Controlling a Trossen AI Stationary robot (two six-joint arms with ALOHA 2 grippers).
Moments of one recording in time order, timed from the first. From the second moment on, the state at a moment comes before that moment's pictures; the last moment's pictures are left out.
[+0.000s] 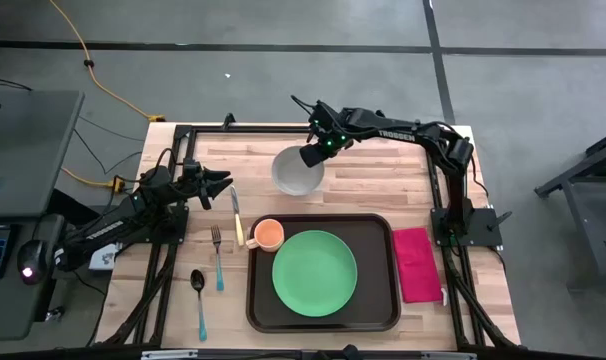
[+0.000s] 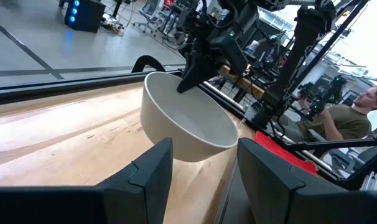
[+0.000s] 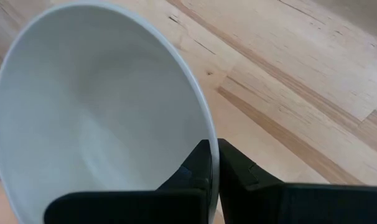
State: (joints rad) left arm 0.54 0.01 0.06 -0.11 0.16 -0.48; right arm -0.49 1.97 1.62 -0.72 -0.18 0.52
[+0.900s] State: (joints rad) left arm 0.54 0.01 0.06 -0.11 0.17 -0.47; right arm -0.49 1.95 1.62 -0.79 -0.29 0.56
